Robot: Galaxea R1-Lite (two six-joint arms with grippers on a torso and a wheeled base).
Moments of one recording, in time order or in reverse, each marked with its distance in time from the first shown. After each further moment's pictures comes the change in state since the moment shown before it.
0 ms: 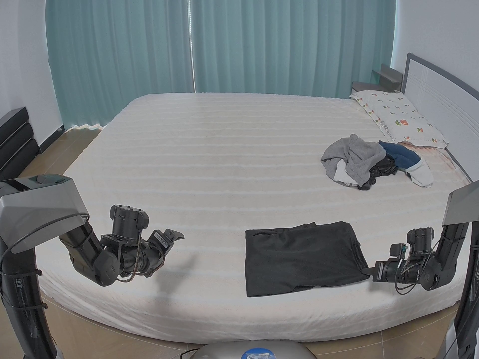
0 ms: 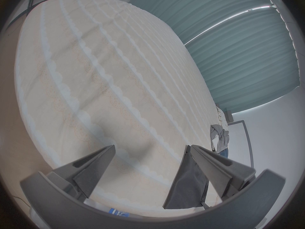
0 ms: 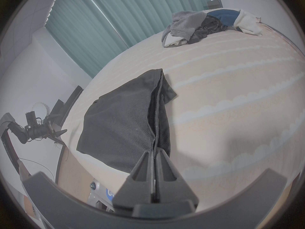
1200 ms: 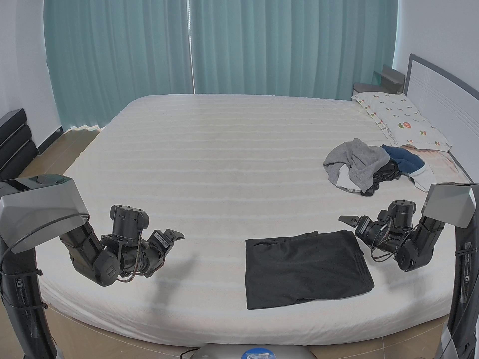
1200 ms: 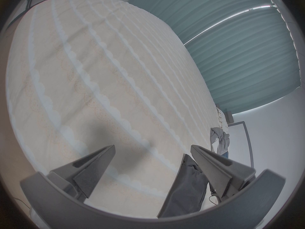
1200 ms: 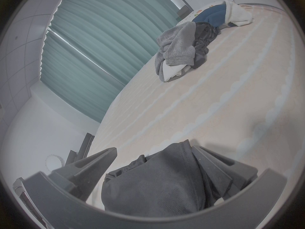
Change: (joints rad) left arm 0.000 0.002 -0.001 -0.001 0.000 0.000; right arm 0.107 0.119 -0.389 -0.126 -0.107 0.548
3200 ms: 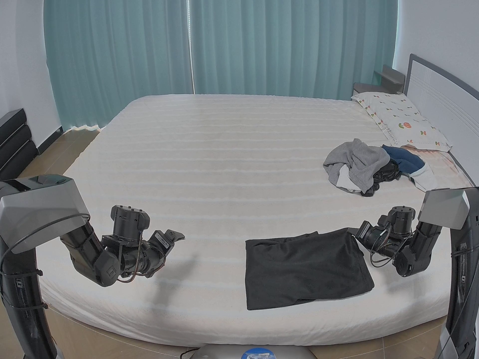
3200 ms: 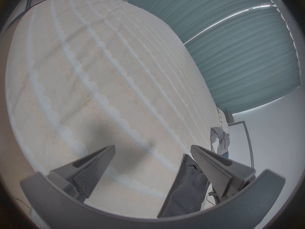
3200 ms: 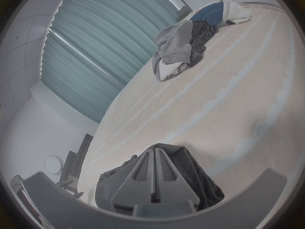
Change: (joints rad) left arm -0.005 0.000 0.001 0.000 0.000 0.000; right arm -0.023 0.051 0.021 -0.053 -0.003 -0.002
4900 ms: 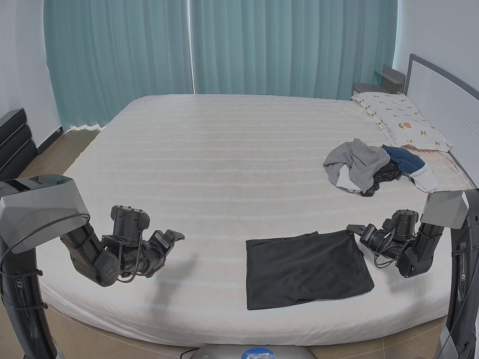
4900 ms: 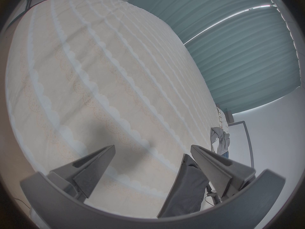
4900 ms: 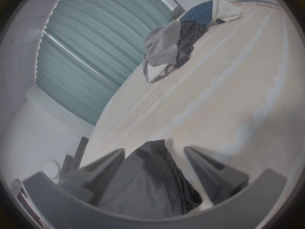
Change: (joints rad) left arm 0.001 0.000 0.000 0.001 0.000 0.000; right arm -0.038 0.024 0.008 0.001 0.004 -0.001
